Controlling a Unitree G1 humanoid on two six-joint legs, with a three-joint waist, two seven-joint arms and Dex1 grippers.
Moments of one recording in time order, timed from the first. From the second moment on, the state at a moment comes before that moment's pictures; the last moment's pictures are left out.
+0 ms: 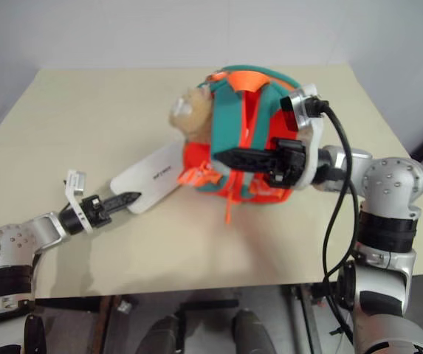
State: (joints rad) left arm -0.46 0.61 0.37 0.29 -0.83 1.06 -0.68; right arm -0.80 -0.57 -0.29 -0.12 1.35 1.51 0.84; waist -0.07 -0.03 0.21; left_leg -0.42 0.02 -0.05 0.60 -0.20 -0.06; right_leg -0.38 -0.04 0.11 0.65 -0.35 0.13
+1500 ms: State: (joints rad) left arm -0.41 0.81 0.49 -0.19 -1.22 0.98 -0.94; right arm -0.65 -0.99 0.08 0.13 0.87 1.18 1.38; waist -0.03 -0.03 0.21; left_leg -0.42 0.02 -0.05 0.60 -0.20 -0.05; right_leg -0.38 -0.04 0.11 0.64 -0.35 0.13
